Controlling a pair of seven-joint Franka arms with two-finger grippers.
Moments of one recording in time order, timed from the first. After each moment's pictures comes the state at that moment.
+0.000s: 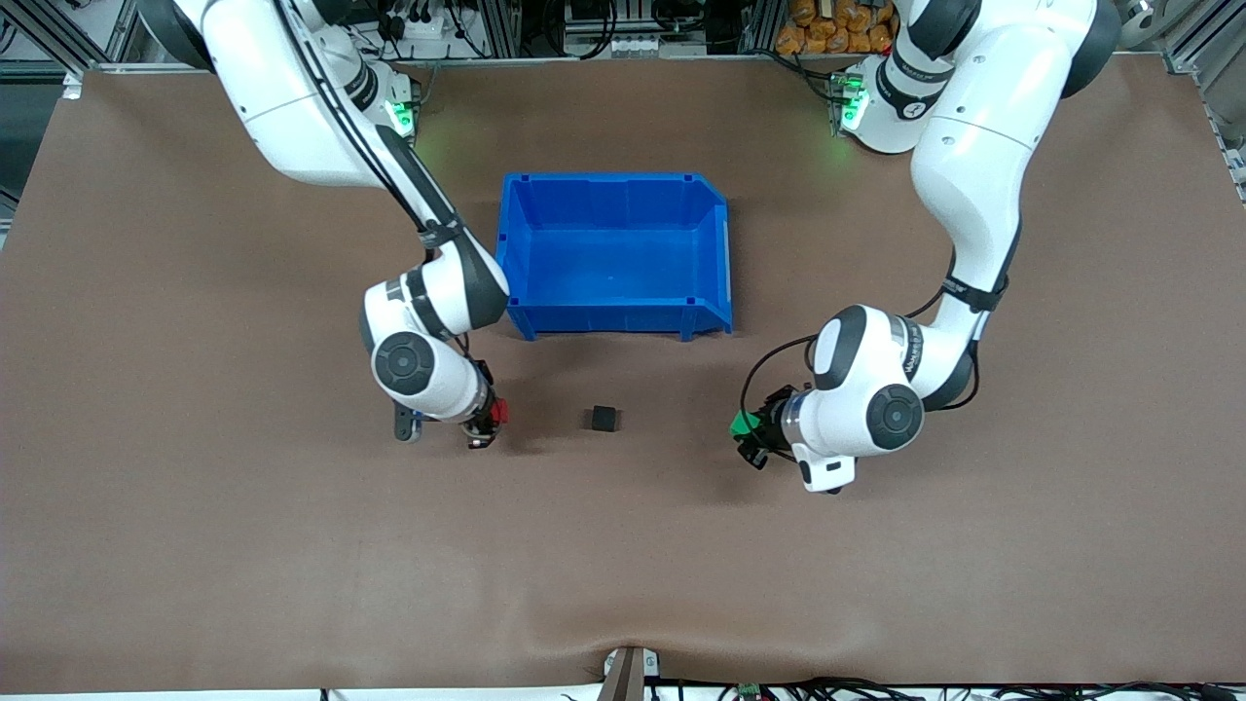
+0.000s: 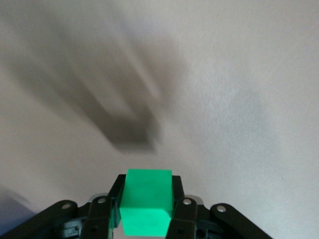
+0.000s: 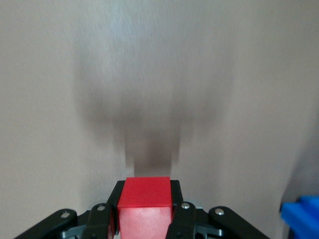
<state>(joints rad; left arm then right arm) -0.28 0.83 -0.17 -1.39 -0.26 2.14 -1.32 0.44 0.72 0.02 -1.59 0.09 2.27 1.93</state>
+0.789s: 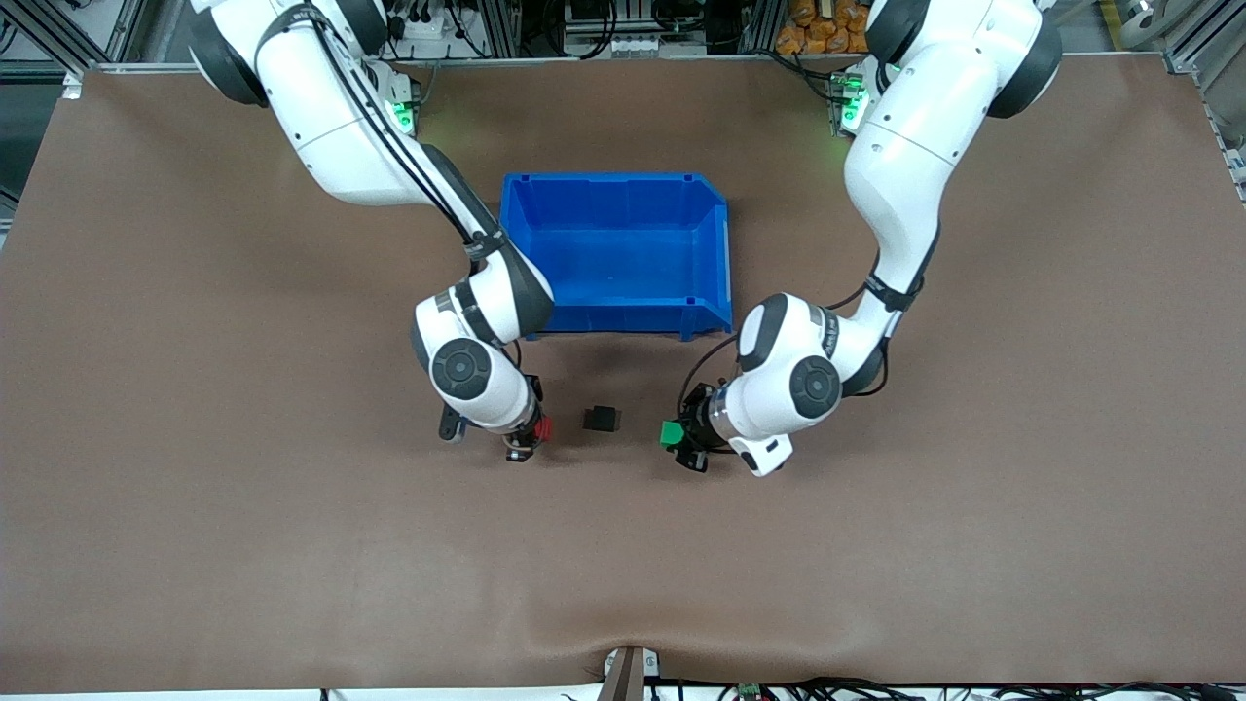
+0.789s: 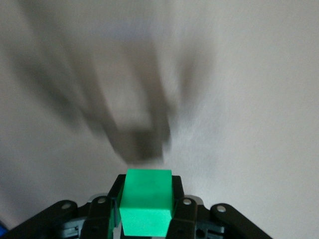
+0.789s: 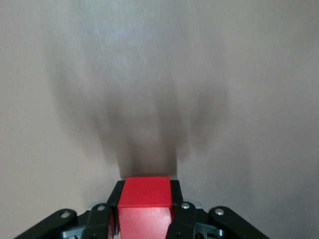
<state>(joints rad) -0.42 0.90 -0.17 -1.36 -0.35 2.40 -1.70 0.51 0.86 0.02 -1.39 0.09 2.28 2.19</state>
